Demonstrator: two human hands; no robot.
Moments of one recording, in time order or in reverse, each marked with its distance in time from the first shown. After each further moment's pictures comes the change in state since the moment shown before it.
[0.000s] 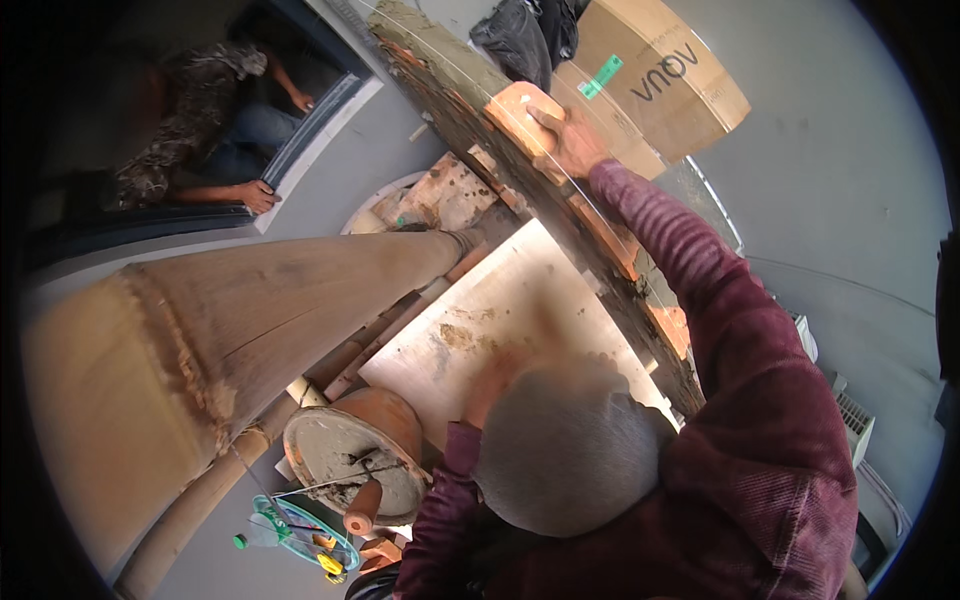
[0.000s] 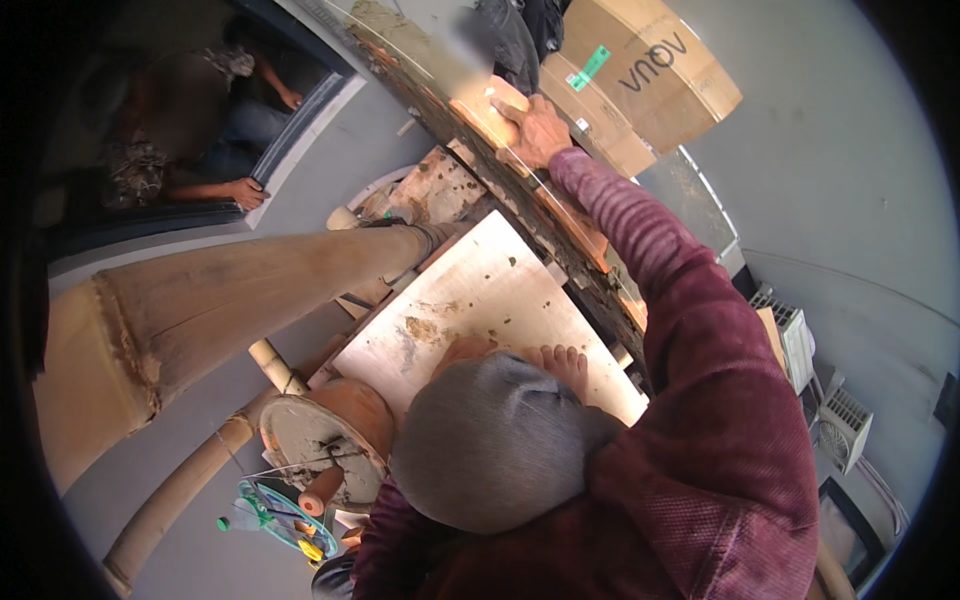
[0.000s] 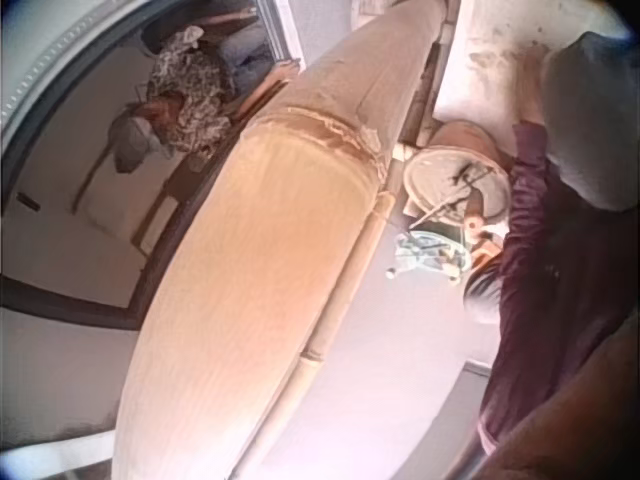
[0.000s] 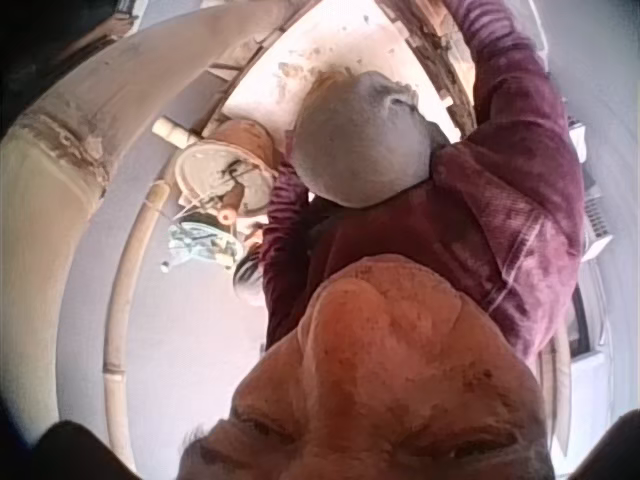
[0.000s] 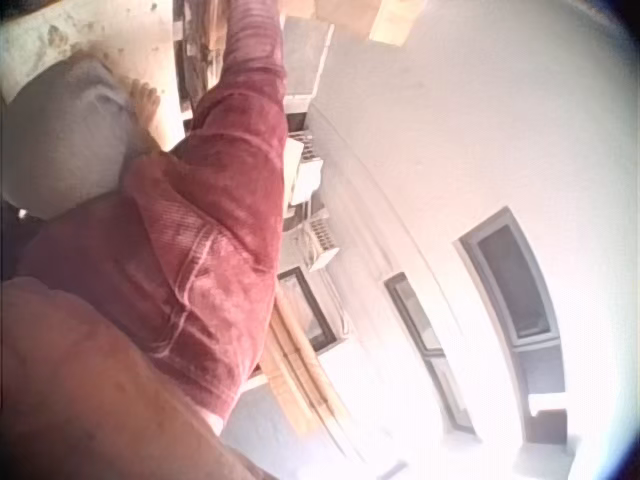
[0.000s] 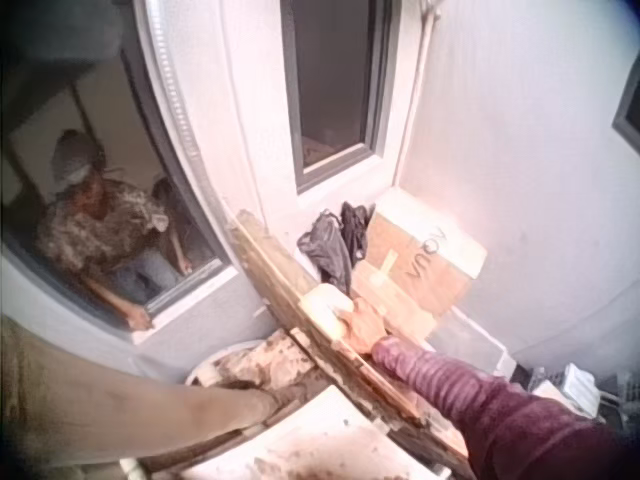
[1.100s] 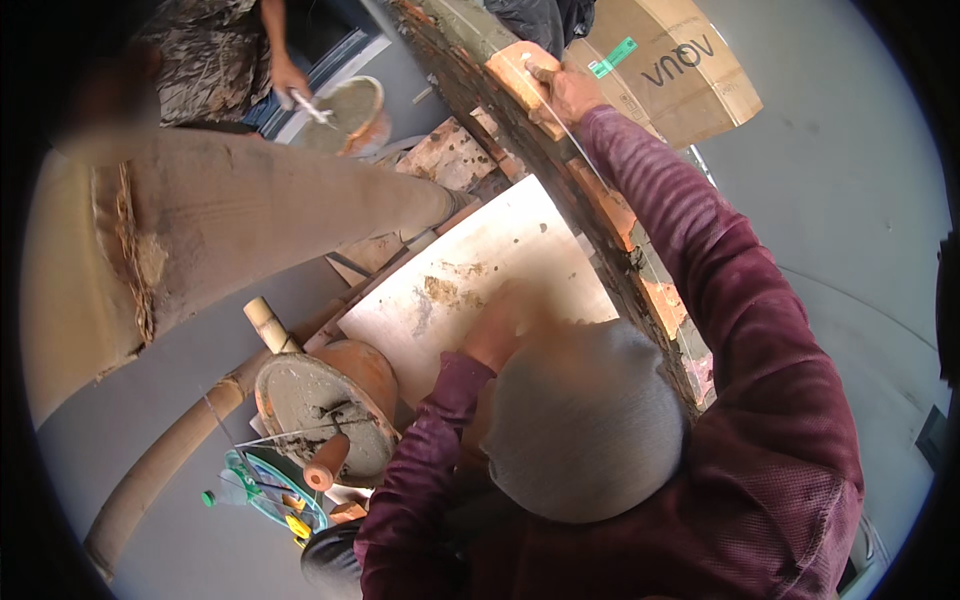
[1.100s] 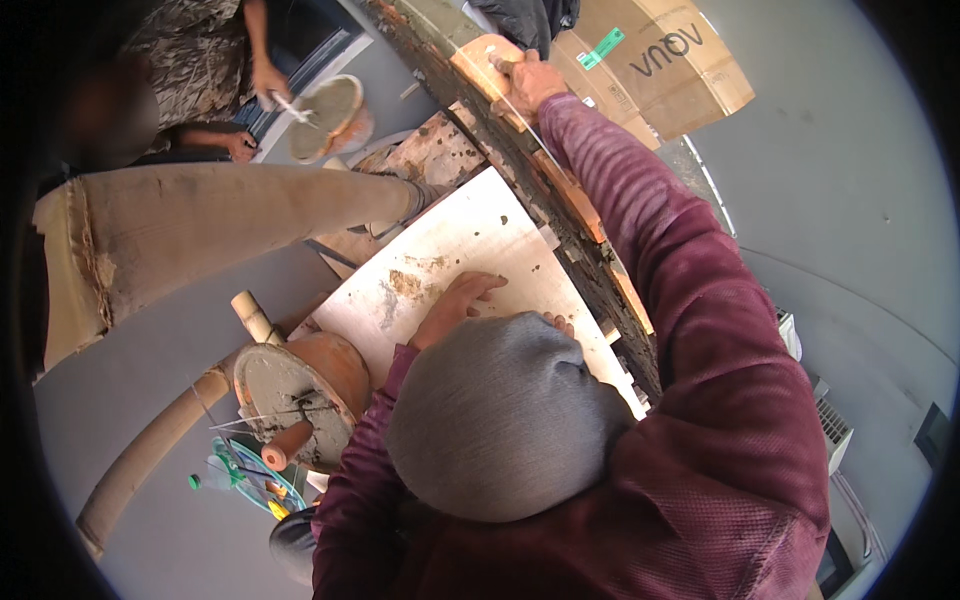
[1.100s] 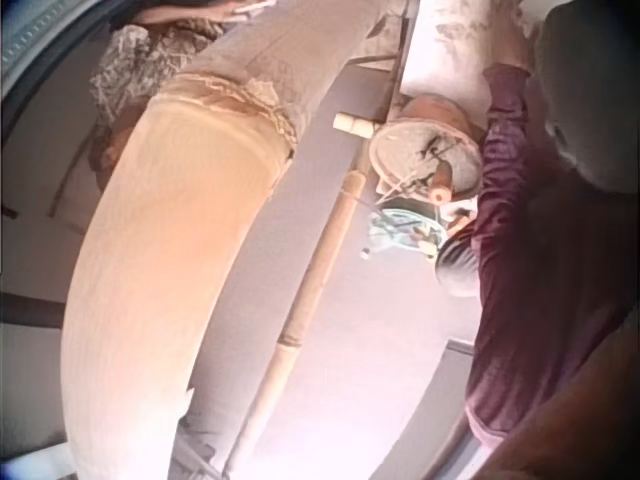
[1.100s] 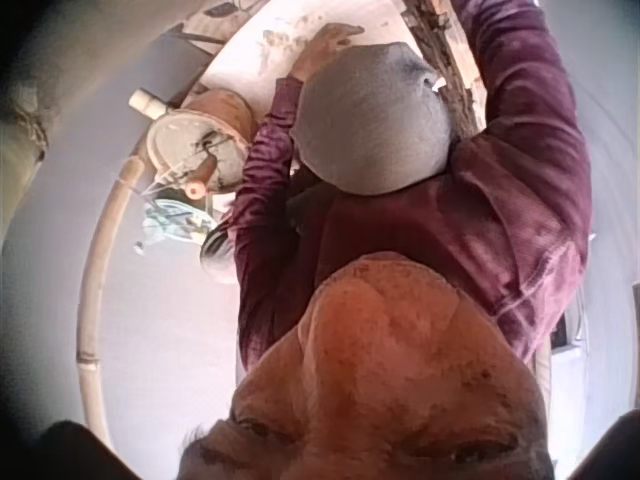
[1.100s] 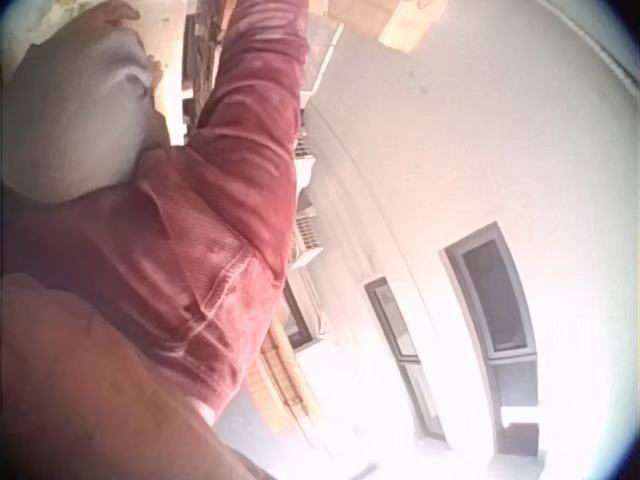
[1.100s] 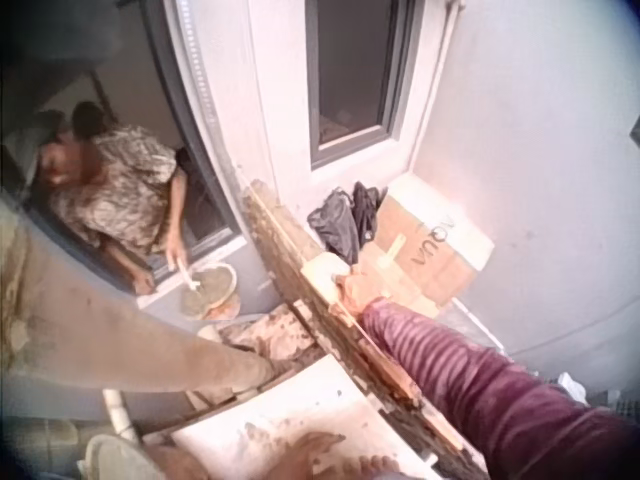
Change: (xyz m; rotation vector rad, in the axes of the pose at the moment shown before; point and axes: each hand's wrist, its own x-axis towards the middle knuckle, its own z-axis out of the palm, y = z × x) left_hand 0.075 0.059 -0.077 -0.585 -0.078 -0.254; right_hand 0.015 -0.022 -0.018 -0.140 -0.122 0.034
